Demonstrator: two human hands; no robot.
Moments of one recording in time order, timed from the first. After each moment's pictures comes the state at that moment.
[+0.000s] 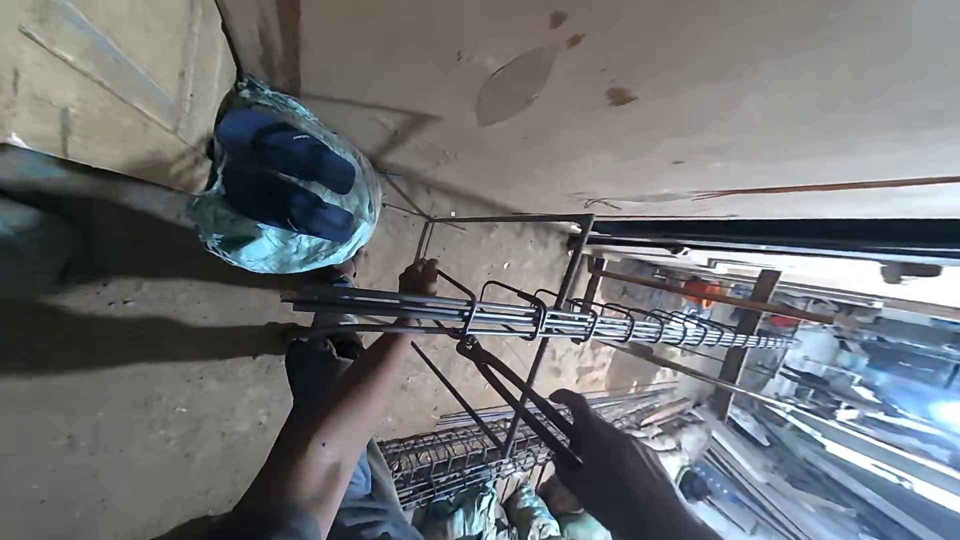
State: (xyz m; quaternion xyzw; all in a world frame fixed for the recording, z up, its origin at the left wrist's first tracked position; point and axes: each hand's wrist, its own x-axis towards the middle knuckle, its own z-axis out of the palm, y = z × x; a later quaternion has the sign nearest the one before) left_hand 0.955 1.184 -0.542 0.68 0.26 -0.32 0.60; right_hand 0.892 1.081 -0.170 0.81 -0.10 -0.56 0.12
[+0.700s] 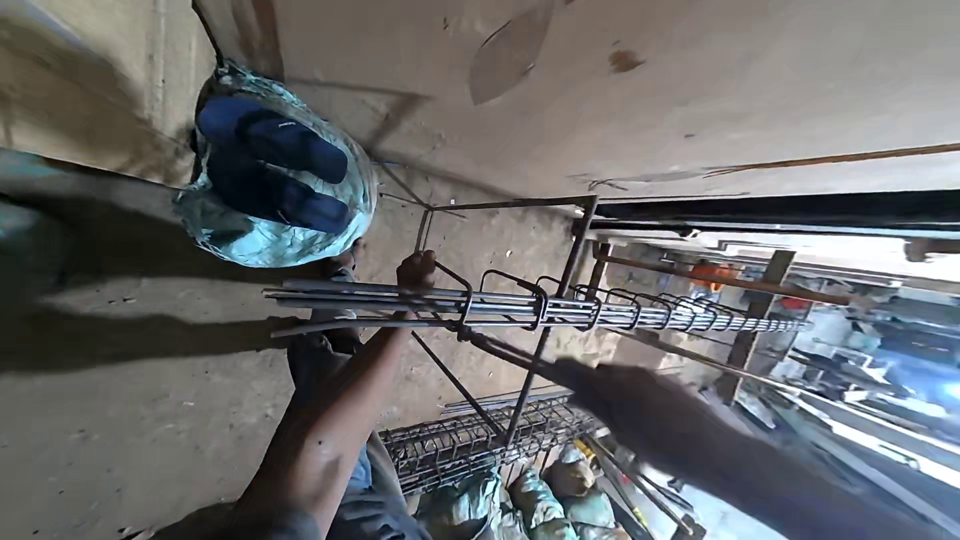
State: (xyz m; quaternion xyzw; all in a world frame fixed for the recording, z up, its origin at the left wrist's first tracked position) left_hand 0.948 1.177 -0.541 0.68 0.26 -0.29 0.62; right_hand 0.953 1.039 -0.172 0.80 0.09 -0.59 0.09
